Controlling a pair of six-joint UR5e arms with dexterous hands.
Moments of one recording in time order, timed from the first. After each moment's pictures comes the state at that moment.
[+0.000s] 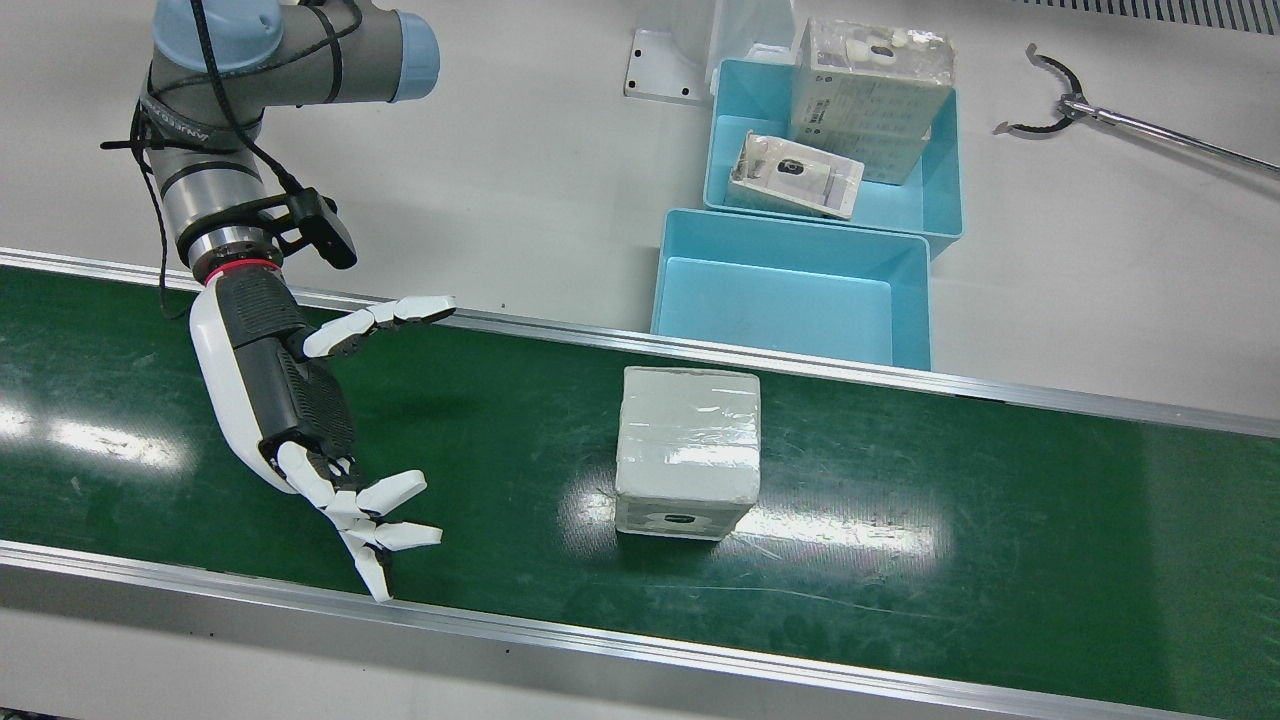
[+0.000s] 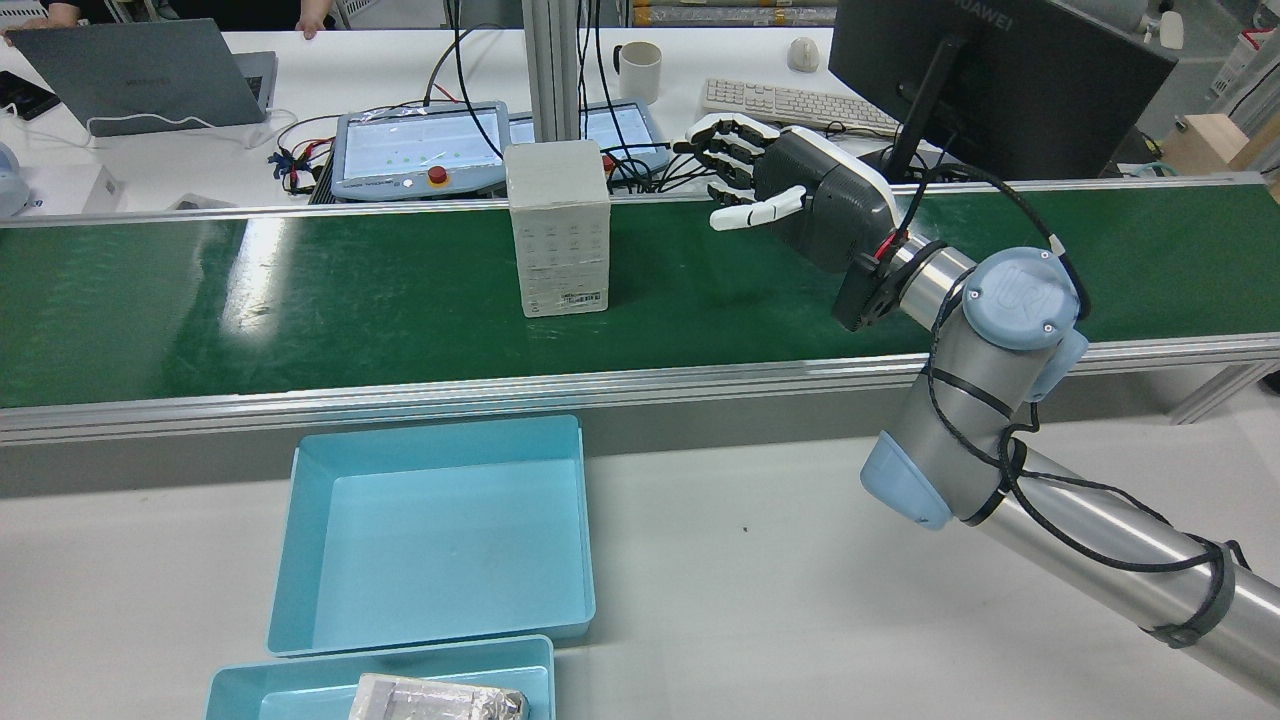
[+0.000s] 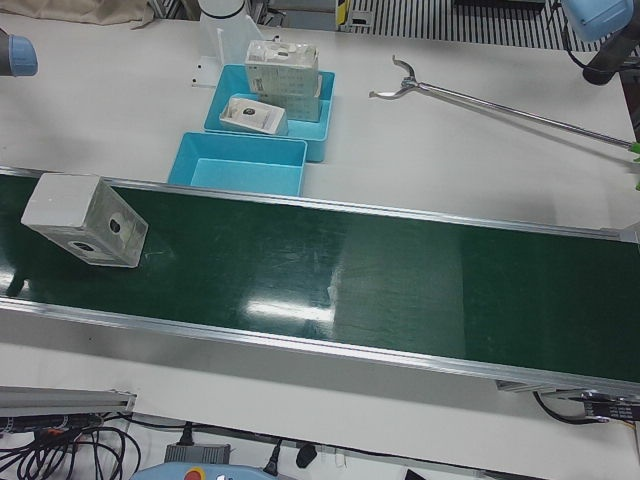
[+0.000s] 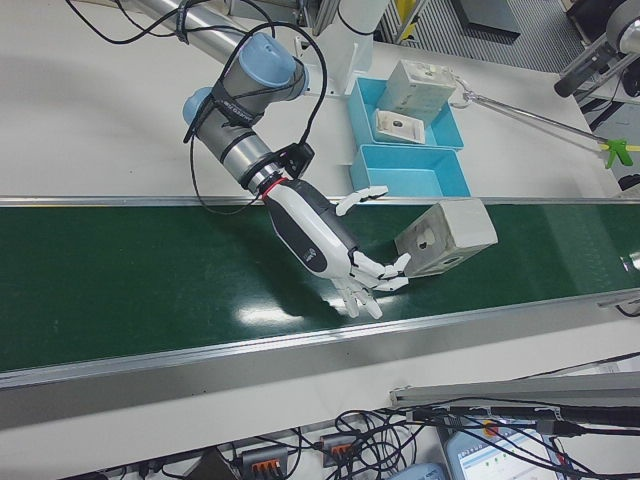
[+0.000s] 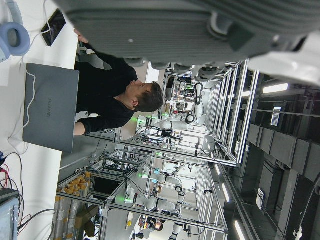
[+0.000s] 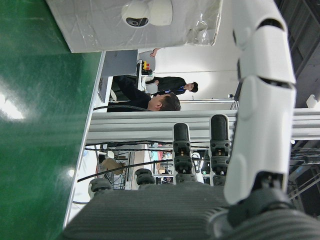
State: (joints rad) left arm -1.81 -1.79 -1.75 0.44 1.92 -0.15; right arm 0.90 -1.02 1.65 -3.36 -1.38 -0.15
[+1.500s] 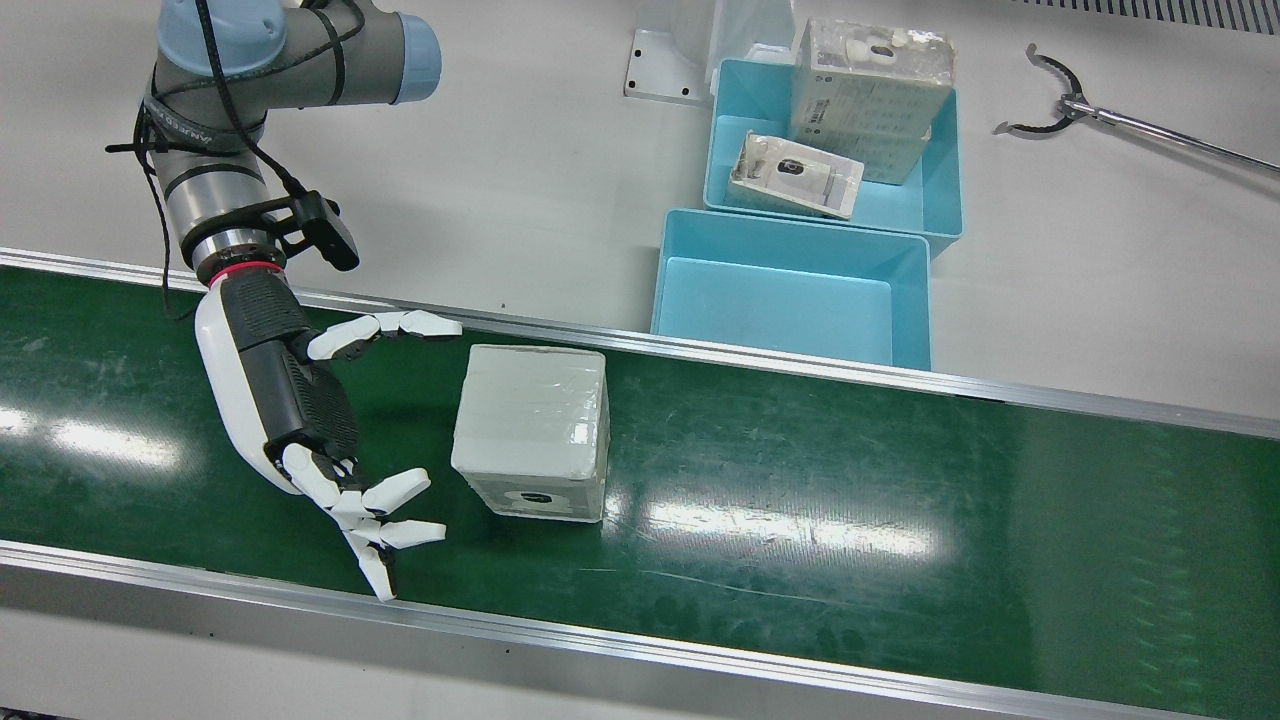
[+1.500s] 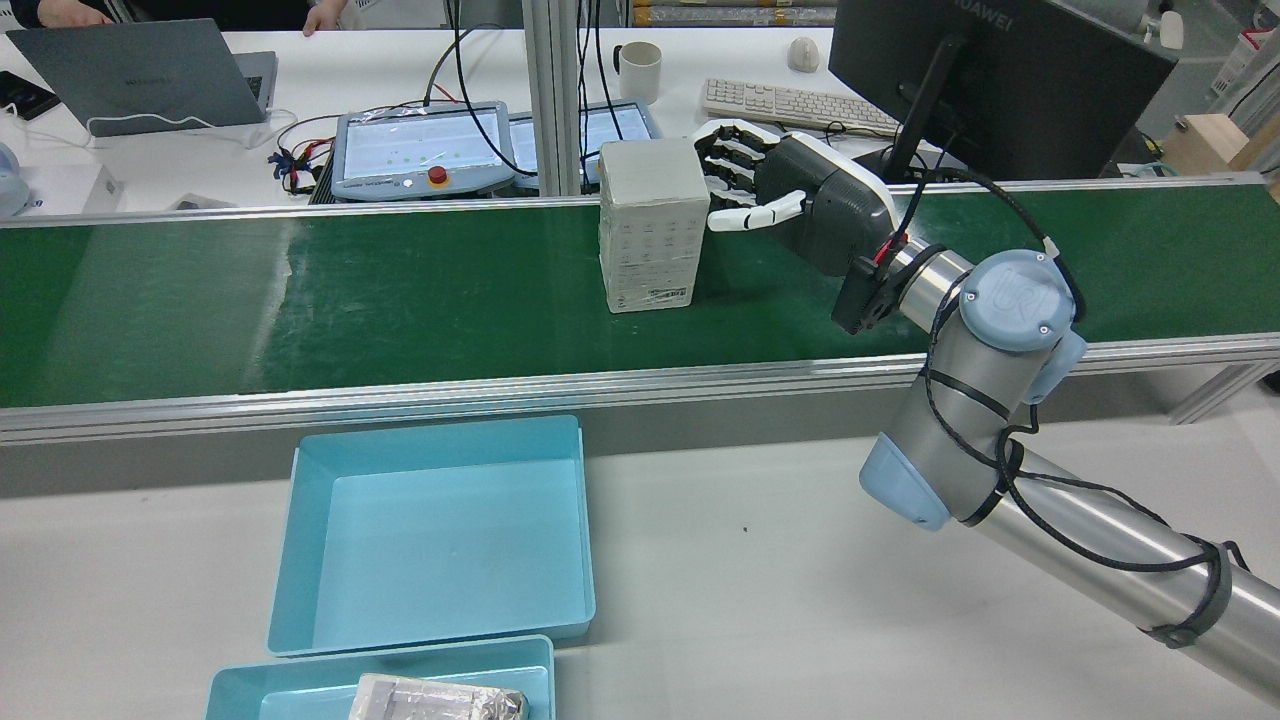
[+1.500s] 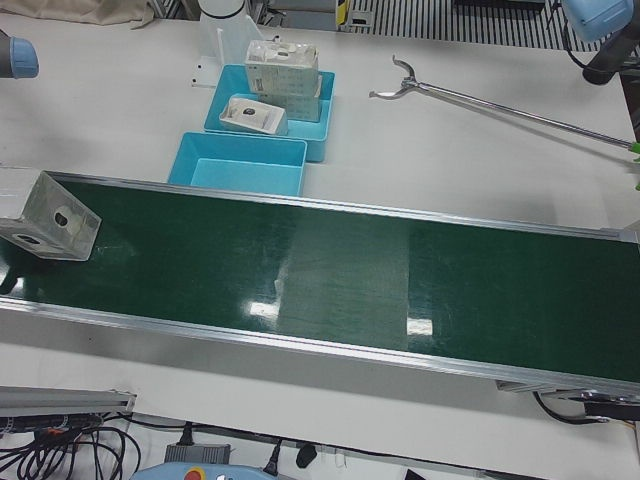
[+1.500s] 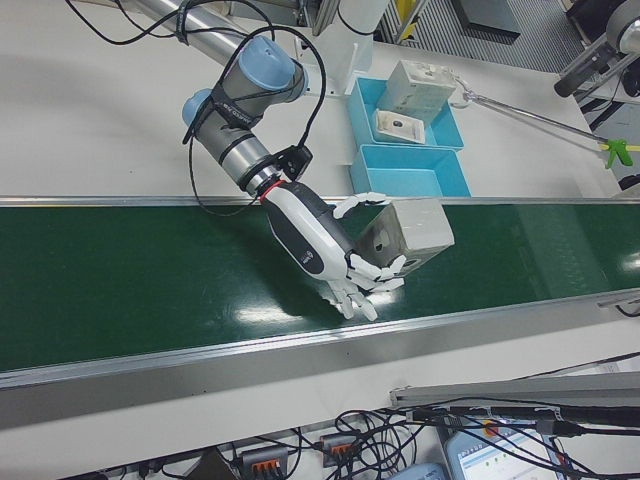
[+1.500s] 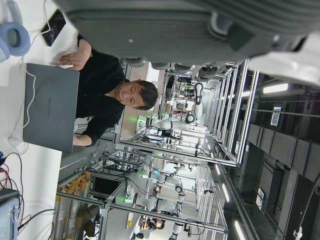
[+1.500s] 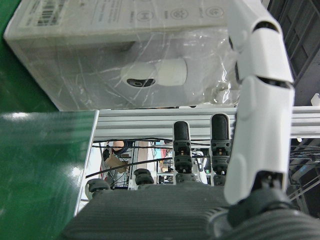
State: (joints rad) left arm -1.81 -1.79 -1.75 0.44 1.92 -0.15; right arm 0.89 -1.02 1.64 -3.36 -1.38 -0.15
